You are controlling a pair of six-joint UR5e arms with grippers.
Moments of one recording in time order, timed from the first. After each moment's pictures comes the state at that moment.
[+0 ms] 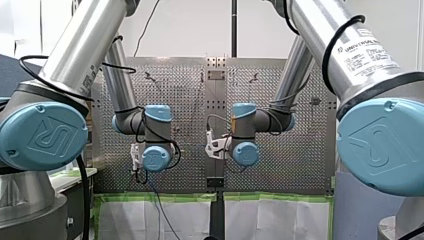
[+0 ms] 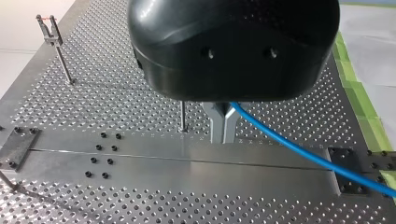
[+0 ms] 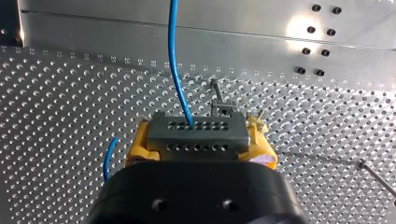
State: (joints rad) left arm -0.55 -1.99 -2.39 -1.89 -2.15 -1.63; right arm 2.37 -1.00 2.02 -1.04 1.83 1.47
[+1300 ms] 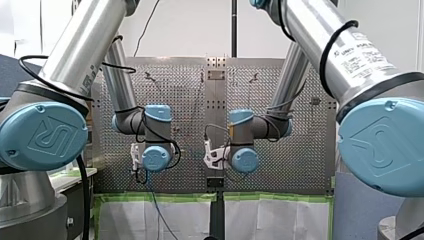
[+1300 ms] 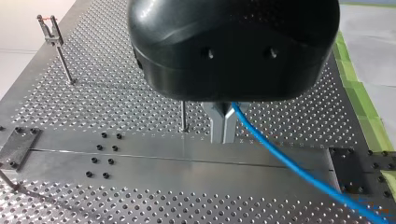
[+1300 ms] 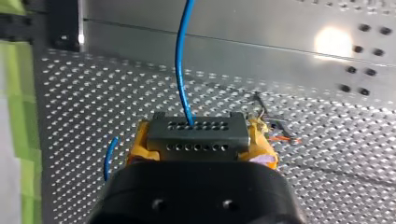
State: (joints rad) left arm -0.55 -1.99 -2.39 -1.89 -2.15 -1.63; right arm 2.39 -0.94 2.01 -0.98 1.83 1.47
